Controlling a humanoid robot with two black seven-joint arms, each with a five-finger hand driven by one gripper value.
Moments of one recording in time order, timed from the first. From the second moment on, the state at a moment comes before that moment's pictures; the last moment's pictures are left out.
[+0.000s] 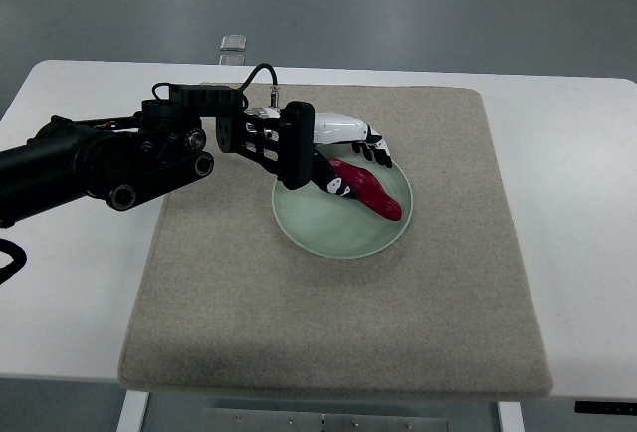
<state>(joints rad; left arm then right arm) -1.17 0.28 -0.12 -0.95 1.33 -0.18 -0.32 0.01 0.00 0.01 0.12 -0.13 0.21 0.10</state>
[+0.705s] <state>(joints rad) -1.17 0.27 -0.15 -0.73 1.24 -0.08 -0.32 0.01 0.00 0.01 0.12 -0.13 0.21 0.10</state>
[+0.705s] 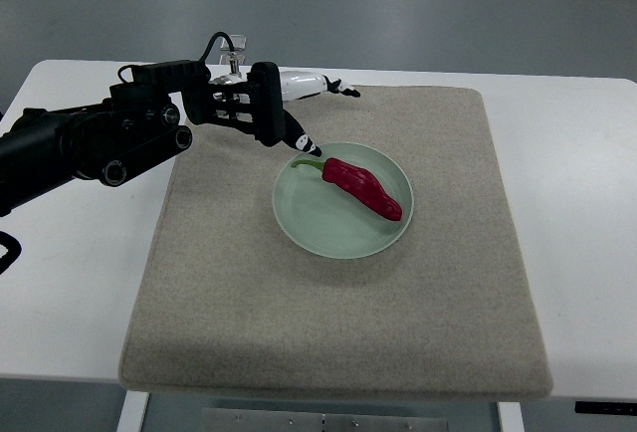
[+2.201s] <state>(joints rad) -1.16 0.20 -0.20 -0.45 -0.34 -0.02 -0.26 0.01 0.00 0.01 0.12 -0.13 0.21 0.10</state>
